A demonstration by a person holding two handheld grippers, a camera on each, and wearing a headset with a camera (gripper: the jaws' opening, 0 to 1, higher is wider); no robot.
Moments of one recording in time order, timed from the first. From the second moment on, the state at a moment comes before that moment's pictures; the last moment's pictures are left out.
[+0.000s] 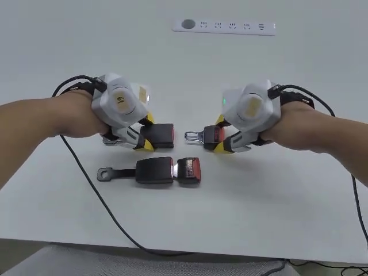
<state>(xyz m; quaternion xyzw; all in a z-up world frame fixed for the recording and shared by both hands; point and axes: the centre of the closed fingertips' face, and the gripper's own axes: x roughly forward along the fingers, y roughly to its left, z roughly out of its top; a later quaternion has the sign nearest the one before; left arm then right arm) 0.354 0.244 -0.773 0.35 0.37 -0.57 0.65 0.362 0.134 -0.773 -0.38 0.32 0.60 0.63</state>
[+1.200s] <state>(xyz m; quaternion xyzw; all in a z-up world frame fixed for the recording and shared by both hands) 0.356 0.243 -0.779 0.35 0.37 -0.57 0.65 0.359 0.179 -0.772 -0.36 0.30 0.62 0.63</state>
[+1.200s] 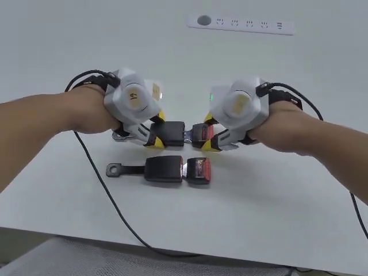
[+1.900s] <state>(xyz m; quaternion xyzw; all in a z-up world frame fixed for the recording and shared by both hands) 0.356 0.244 -0.779 0.34 0.37 -0.57 0.65 0.361 0.187 -0.775 -0.37 0.30 0.63 0.62</state>
